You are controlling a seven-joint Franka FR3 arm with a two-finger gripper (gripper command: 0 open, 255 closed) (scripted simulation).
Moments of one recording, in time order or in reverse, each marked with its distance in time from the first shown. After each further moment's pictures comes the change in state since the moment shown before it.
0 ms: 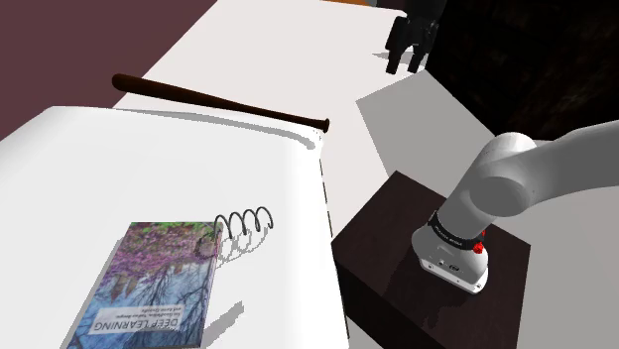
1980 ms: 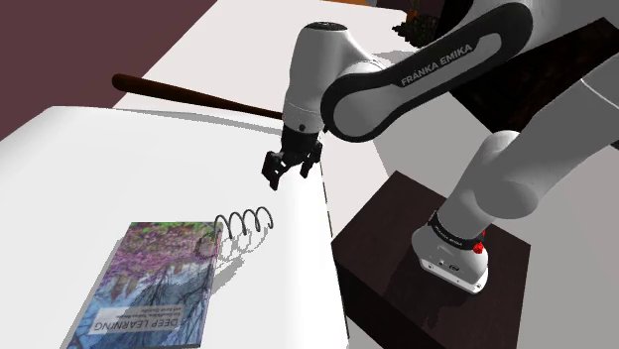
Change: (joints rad) arm 0.127 0.507 0.530 -0.227 0.160 0.926 0.428
